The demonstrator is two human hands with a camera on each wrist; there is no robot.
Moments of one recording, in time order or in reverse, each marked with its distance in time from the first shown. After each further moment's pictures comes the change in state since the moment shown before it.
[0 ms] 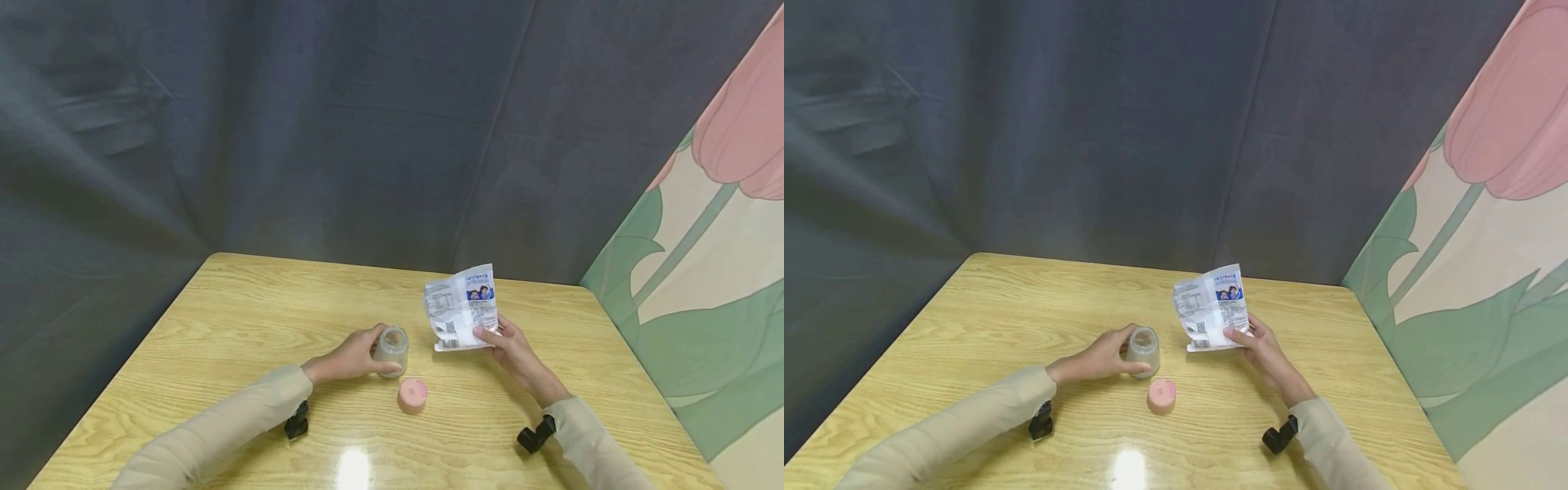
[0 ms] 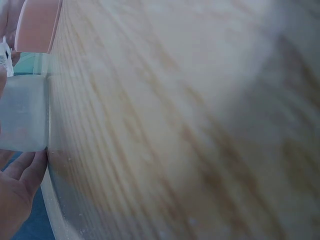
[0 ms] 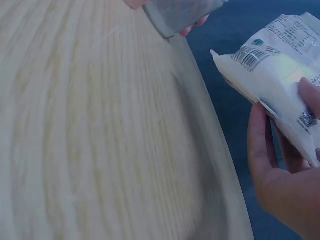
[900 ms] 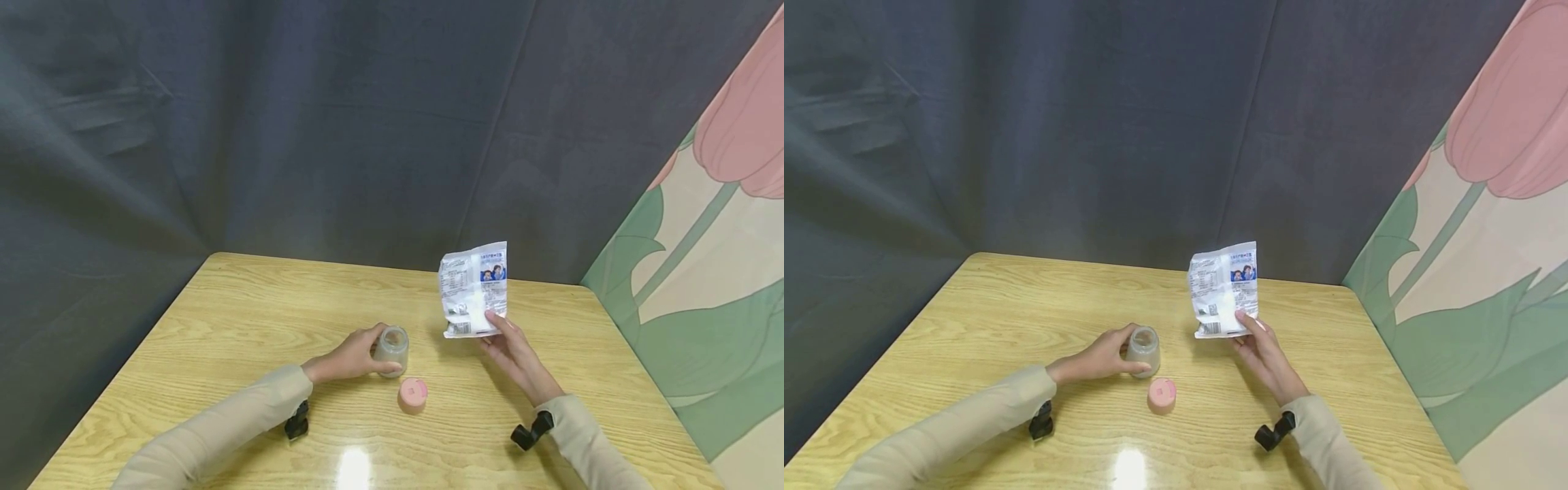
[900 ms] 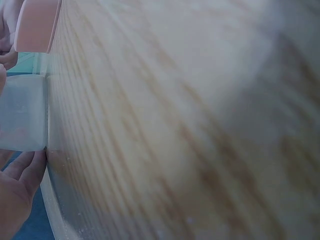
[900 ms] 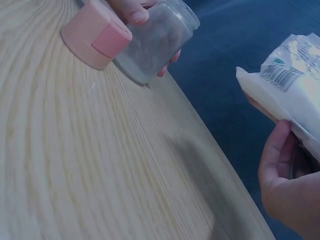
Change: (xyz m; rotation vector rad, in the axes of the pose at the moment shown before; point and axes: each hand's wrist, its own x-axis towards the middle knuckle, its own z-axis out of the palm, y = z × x) left_hand 0.000 -0.002 0.000 -0.024 -0.009 -0.005; right_hand 0.005 -0.005 0.009 0.485 0.130 0.091
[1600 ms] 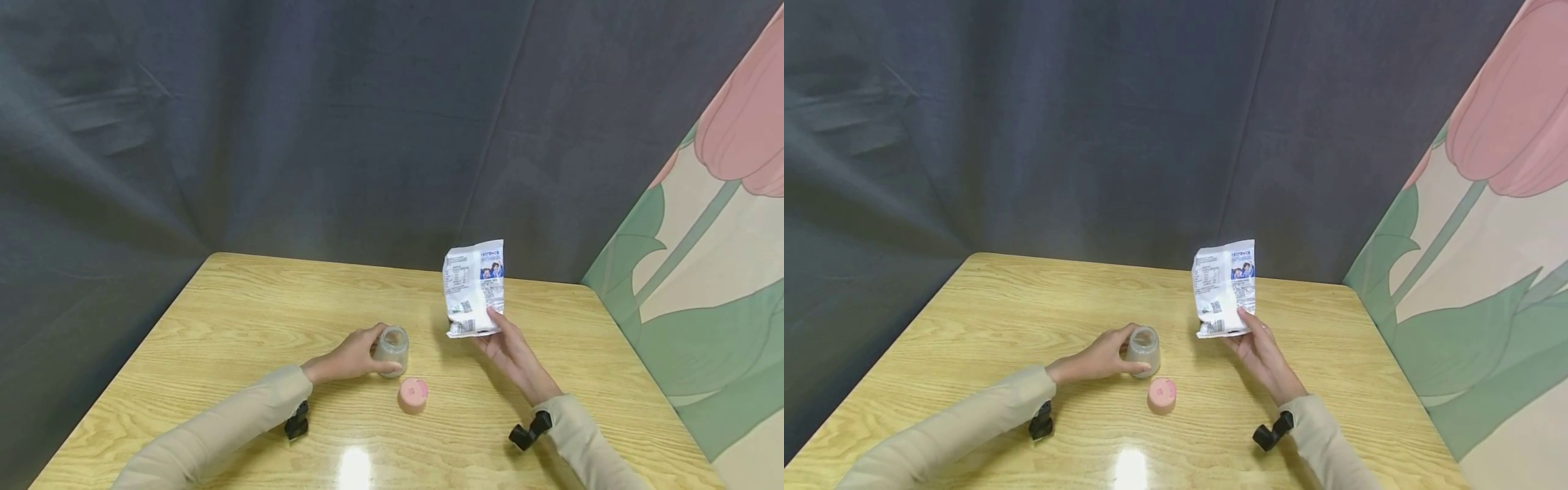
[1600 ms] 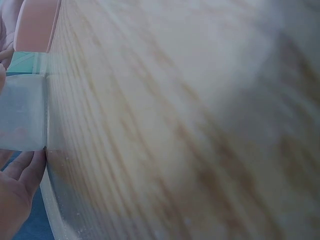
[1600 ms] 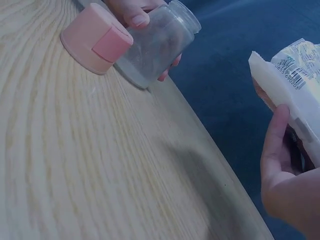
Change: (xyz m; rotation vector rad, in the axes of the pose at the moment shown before) left_hand 0.000 0.001 0.000 -0.001 0.004 -0.004; right_hand 0.002 0.001 0.001 0.093 -0.111 0.030
